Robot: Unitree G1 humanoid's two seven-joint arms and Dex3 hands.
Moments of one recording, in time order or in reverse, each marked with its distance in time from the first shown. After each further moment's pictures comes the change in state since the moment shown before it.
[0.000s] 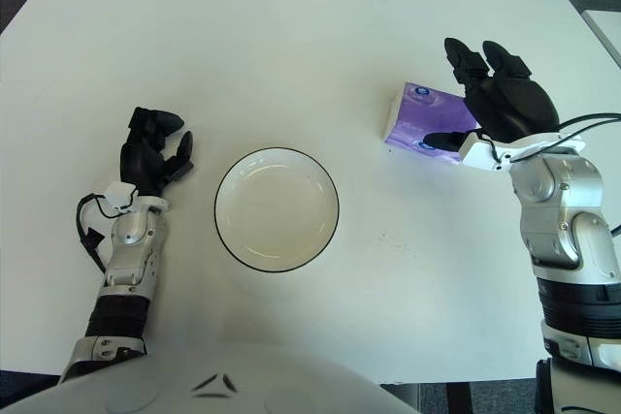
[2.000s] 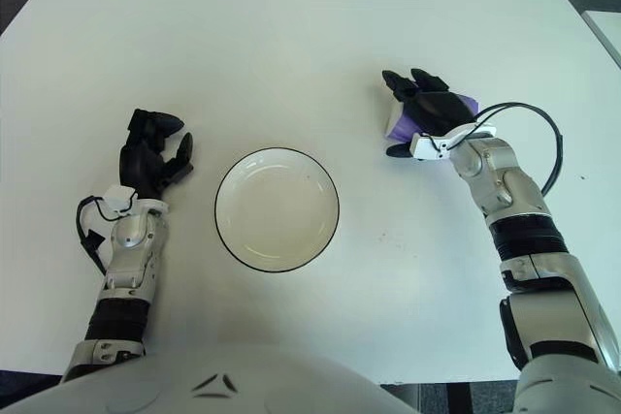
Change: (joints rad) left arm 0.015 0.006 0.002 -0.002 -0.006 -0.019 -0.002; right arm -0.335 0.038 0.354 0.679 -0.002 -0.308 -0.187
